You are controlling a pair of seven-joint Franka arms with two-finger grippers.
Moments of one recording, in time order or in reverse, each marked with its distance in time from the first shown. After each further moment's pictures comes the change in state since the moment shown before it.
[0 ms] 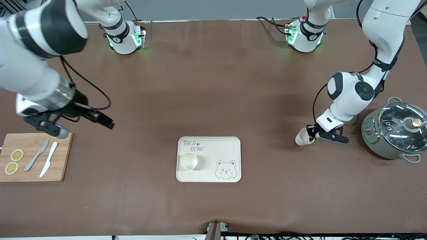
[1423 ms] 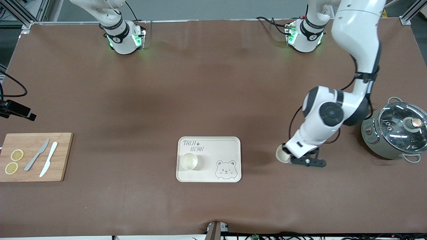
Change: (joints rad) left arm -0.506 0.077 0.333 0.464 0.000 -0.445 -0.266; right arm -0.377 -0.072 -0.061 0.007 -0.012 -0.132 -0.755
